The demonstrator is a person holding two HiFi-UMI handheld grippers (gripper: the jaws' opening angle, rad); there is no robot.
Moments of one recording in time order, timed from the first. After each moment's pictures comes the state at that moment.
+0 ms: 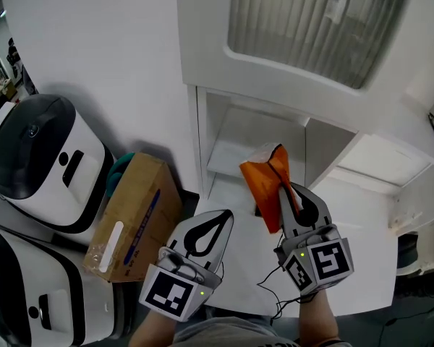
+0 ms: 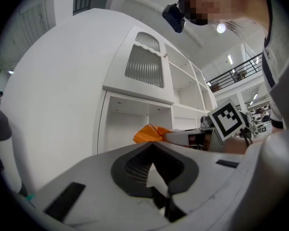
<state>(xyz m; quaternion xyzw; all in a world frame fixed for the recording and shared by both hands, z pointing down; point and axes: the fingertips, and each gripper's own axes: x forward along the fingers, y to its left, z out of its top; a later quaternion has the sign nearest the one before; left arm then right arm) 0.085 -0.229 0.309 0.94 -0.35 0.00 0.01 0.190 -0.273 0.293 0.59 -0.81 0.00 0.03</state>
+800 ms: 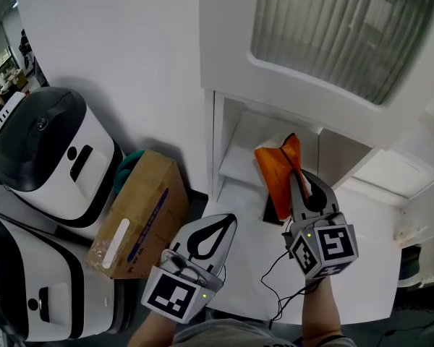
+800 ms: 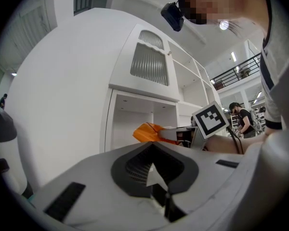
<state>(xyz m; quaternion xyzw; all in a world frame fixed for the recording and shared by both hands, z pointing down) 0.074 -0.239 0.314 0.93 -0.37 0.01 0.02 0.197 -0.319 0.293 0.59 -0.80 -0.01 0.04</state>
